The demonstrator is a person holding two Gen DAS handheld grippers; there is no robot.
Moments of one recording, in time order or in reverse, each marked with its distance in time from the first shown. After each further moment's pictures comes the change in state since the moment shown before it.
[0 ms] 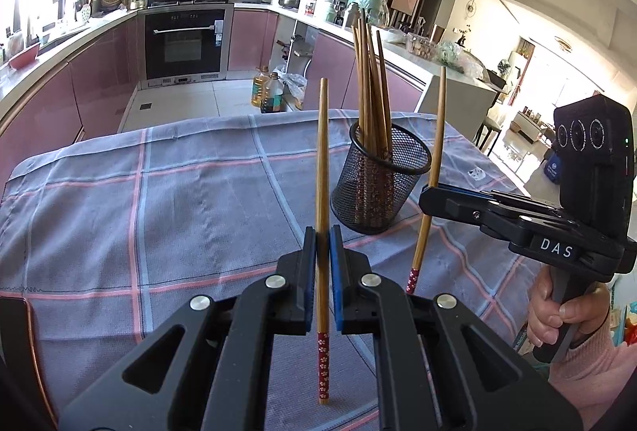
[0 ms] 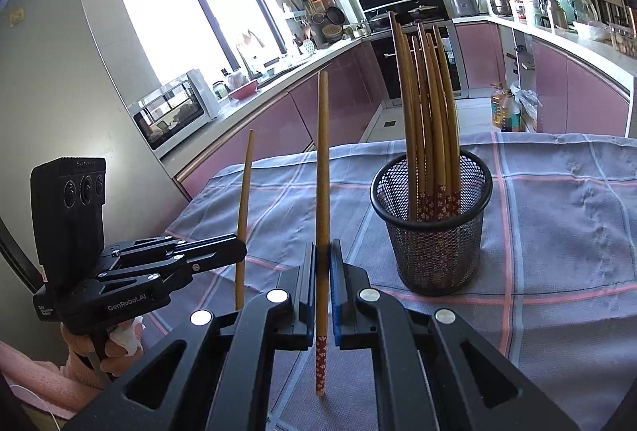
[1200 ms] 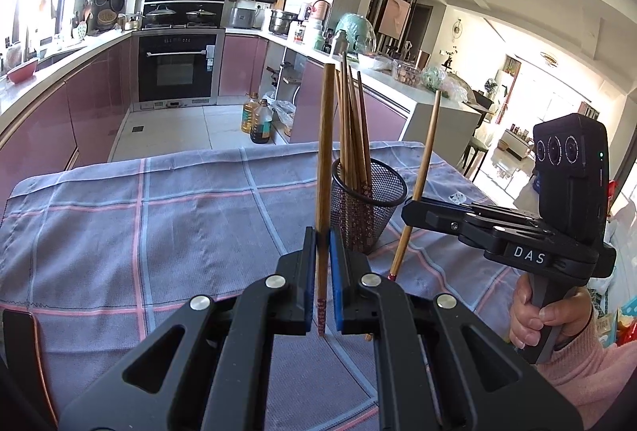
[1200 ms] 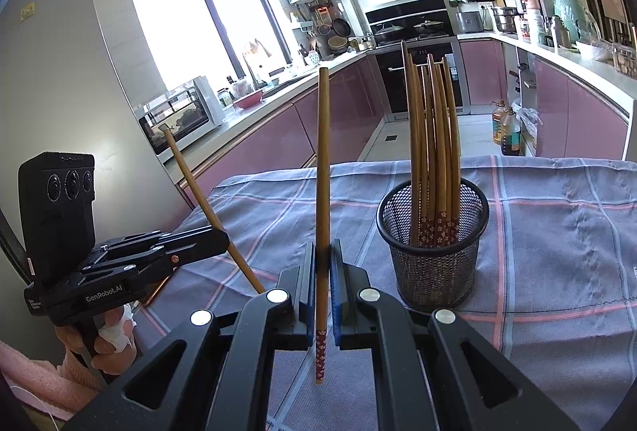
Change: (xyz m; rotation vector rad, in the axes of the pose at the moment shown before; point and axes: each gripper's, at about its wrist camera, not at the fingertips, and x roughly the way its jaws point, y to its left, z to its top) left arm -0.031 -0.005 0.007 0.011 -0.102 -0.038; right arm -0.012 0.009 0.008 -0.041 -0.042 -0.008
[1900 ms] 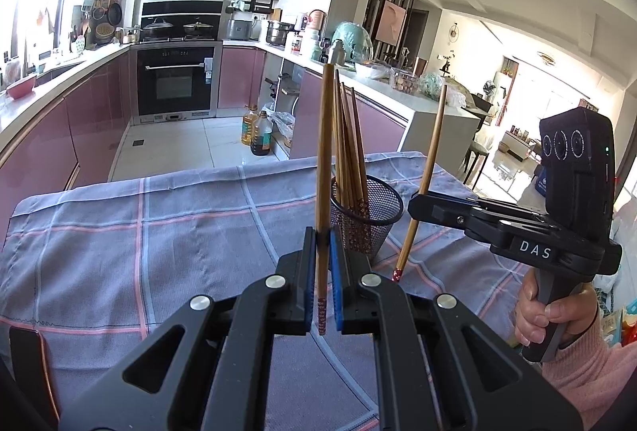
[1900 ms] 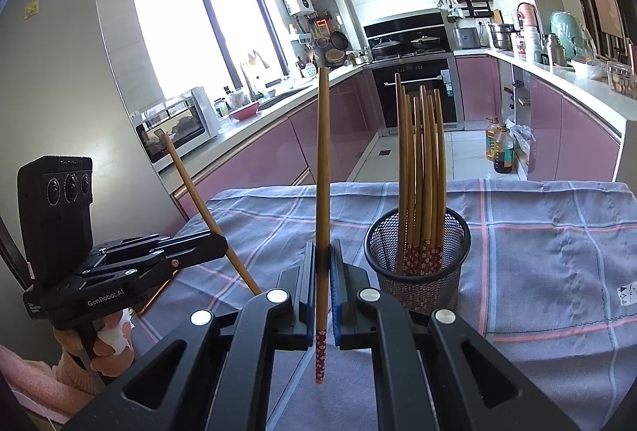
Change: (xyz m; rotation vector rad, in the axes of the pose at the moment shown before) left arm 0.001 -0.006 0.014 0.030 -0.031 0.007; right arm -0.011 0.001 0.012 -0.026 -0.047 -0.029
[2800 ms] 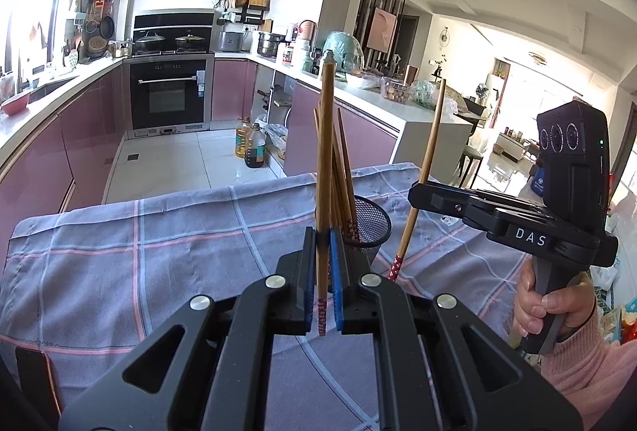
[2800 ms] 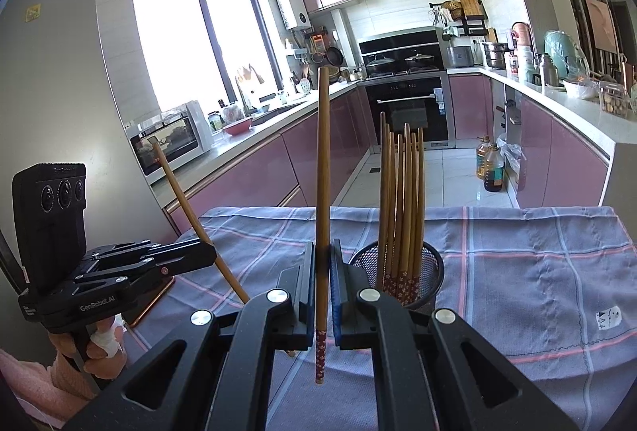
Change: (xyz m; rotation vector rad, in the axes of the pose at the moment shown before) left arm -0.006 -0.007 0.010 0.034 -0.039 -0.020; right arm -0.017 -0.002 0.017 -0.026 -0.056 -0.037
